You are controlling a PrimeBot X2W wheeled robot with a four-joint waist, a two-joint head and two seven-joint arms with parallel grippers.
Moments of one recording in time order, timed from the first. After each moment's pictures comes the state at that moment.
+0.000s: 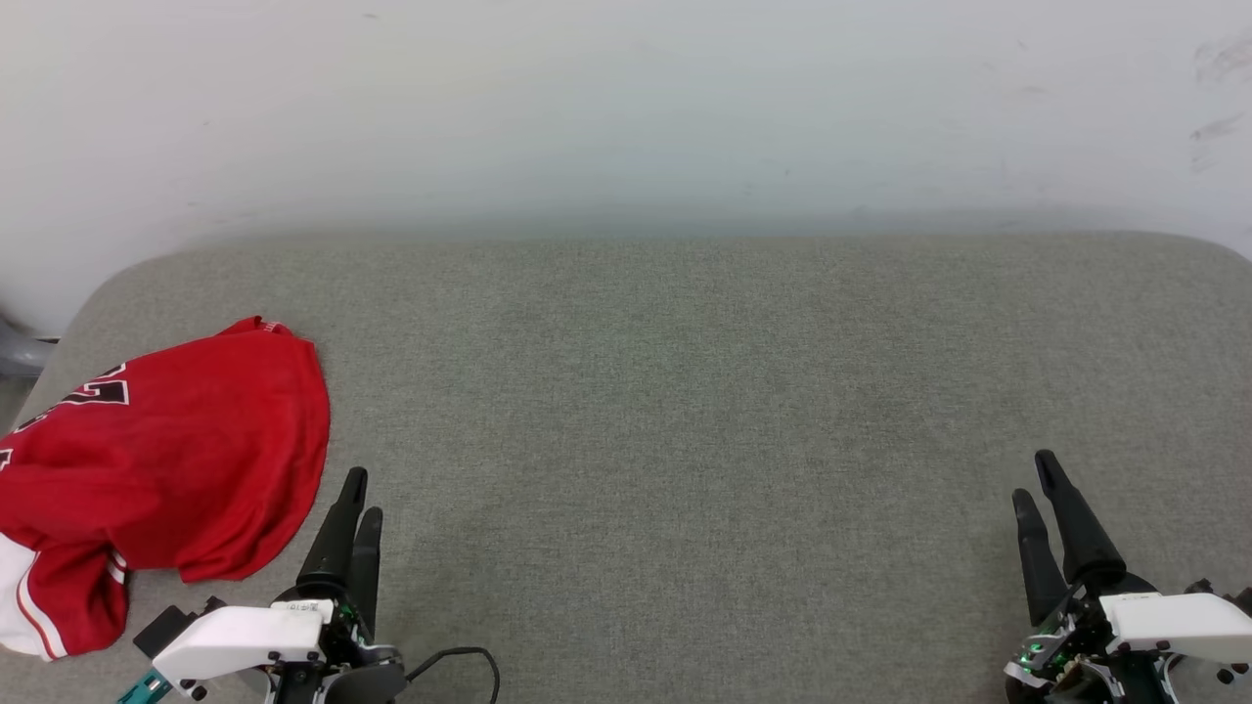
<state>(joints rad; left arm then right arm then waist) -0.07 0.05 0.07 0.26 -1.61 -0.13 0.08 -0.06 -0.05 -0.09 0.25 1.61 0.13 0.09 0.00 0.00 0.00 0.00</state>
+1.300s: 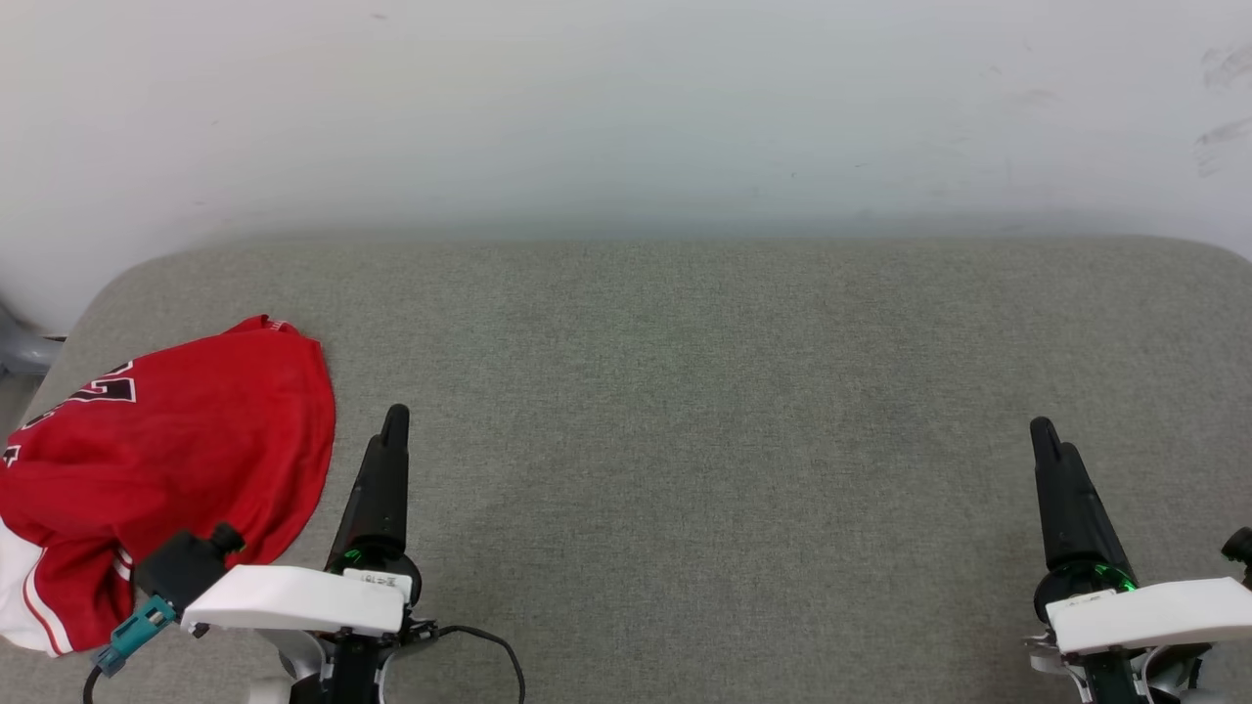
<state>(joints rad) -0.07 0.05 -0.03 0.07 -1.16 -0.13 -0.08 -0.02 -0.08 -0.04 0.06 1.01 0.13 -0.08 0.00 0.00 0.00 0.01</state>
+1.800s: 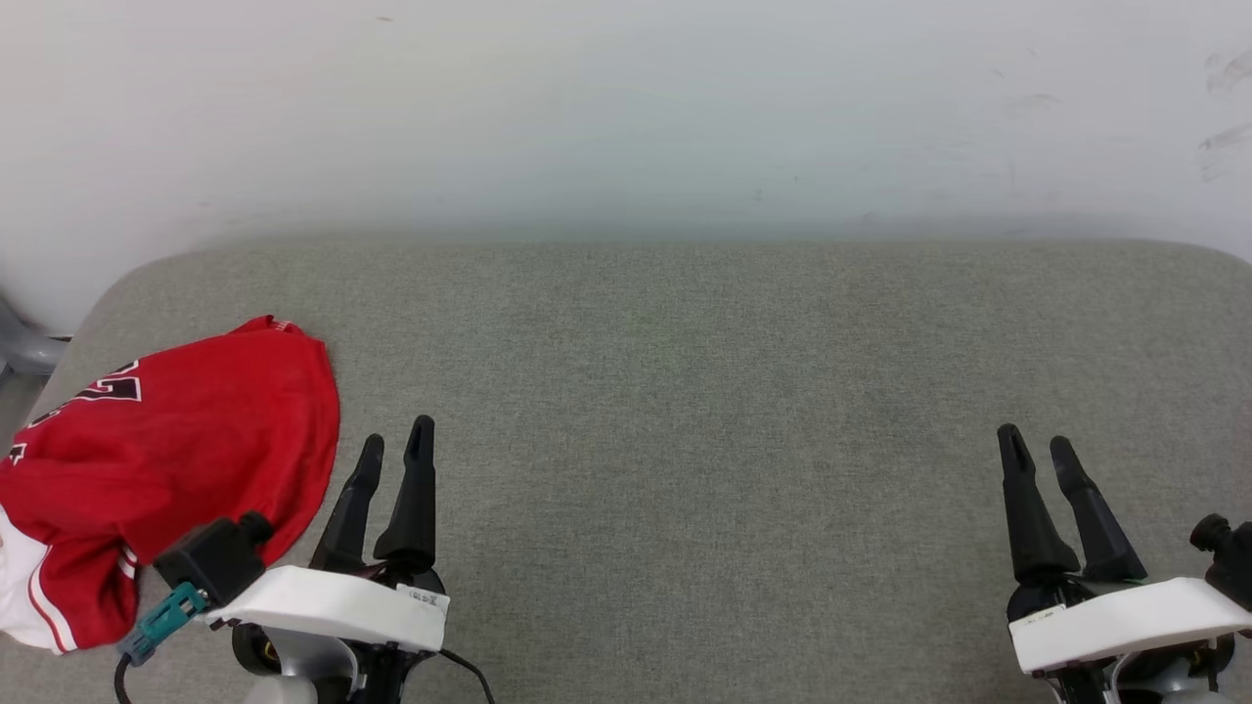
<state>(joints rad) -0.07 0.06 -0.05 0.08 -0.77 -0.13 -0.12 0.01 -0.07 -0.02 0.00 0.66 0.13 -0.08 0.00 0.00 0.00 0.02</state>
